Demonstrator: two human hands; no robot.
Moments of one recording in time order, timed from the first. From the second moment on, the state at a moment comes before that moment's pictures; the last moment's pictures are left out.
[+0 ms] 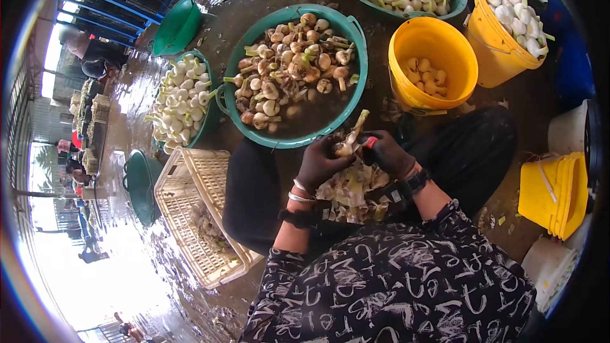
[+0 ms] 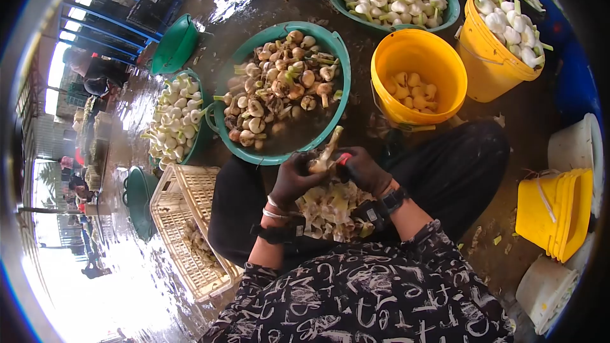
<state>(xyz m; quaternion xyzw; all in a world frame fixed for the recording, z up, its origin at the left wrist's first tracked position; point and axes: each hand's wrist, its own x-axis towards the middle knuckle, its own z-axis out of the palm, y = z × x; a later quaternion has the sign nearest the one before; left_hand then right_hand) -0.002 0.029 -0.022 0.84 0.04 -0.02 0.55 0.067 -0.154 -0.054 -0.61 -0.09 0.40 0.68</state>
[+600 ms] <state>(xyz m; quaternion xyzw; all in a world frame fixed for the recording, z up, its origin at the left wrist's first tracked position) -0.015 0.016 -0.054 0.90 0.00 0.10 0.43 0.066 -0.144 -0.084 -0.54 -0.08 0.44 0.71</state>
